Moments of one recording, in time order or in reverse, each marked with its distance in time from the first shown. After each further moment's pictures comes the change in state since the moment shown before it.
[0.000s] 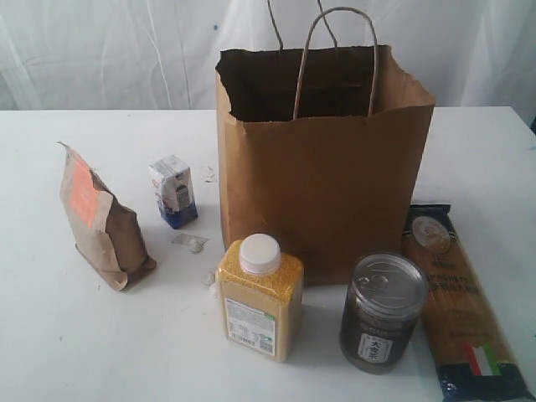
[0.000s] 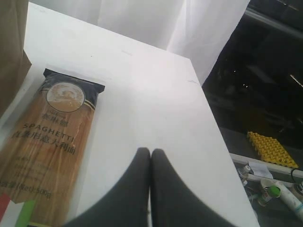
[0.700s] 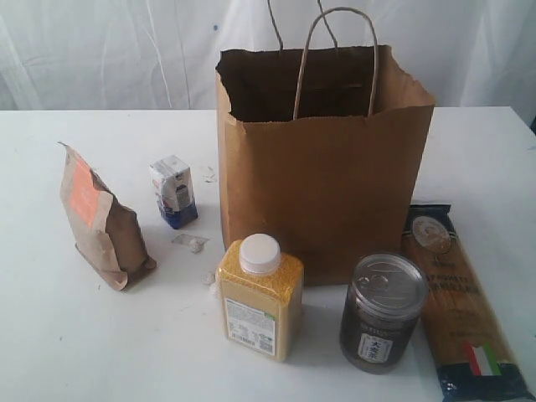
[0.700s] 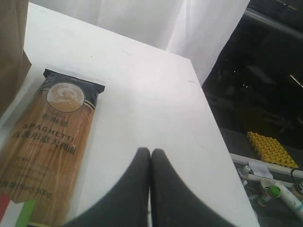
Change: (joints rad) left arm 0.030 -0.002 0.002 0.021 0.078 0.000; right arm 0.000 0.000 0.000 0.000 0.000 0.000
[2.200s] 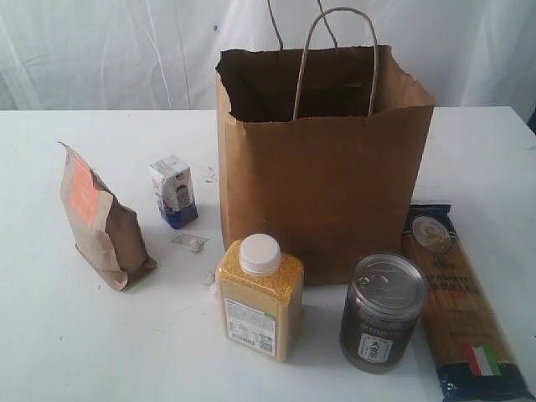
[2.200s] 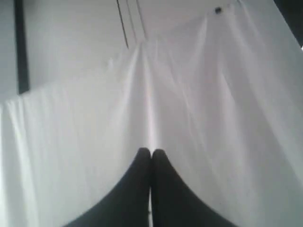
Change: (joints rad) left arm 0.000 0.000 0.000 0.000 0.002 0.000; right arm 0.000 0.000 0.004 -0.069 -0.982 0.837
